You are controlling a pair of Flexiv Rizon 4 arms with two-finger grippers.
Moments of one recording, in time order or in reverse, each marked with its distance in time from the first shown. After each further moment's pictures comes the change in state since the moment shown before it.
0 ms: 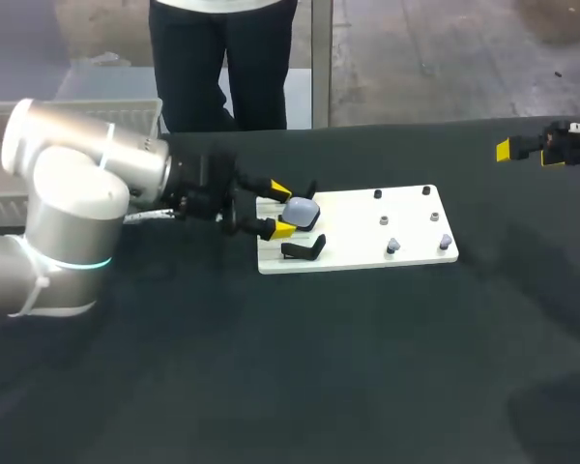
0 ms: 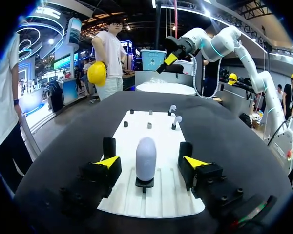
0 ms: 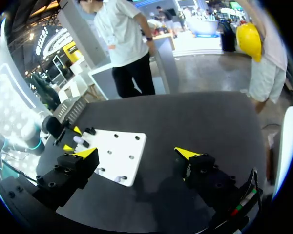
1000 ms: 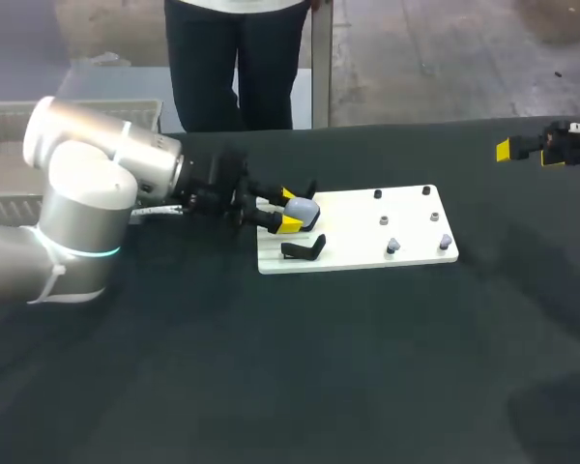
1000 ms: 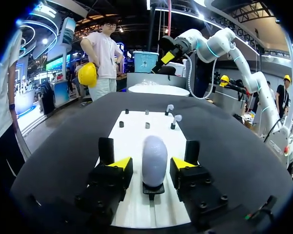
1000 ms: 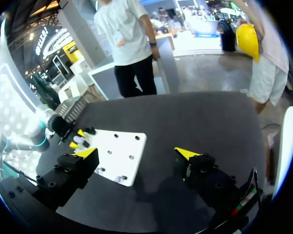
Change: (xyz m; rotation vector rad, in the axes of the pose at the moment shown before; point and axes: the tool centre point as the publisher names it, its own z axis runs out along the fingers) left arm 0.006 0.008 0.019 0.089 -0.028 0.010; right arm 0.000 0.000 0.000 0.000 0.000 0.000
